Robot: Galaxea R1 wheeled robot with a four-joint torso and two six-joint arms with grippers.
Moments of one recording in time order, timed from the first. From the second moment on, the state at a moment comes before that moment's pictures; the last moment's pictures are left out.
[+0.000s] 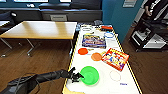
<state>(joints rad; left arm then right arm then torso) 0.39 2.66 -1.89 -0.08 0.49 -0.77 -1.49 2.65 -2.19 -0.24 0.21 0.34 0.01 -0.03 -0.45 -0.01</state>
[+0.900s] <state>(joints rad) 0.38 2.63 -1.73 0.06 0.52 -0.78 -1.48 2.70 -2.25 -0.24 0.16 0.34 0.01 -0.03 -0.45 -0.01</state>
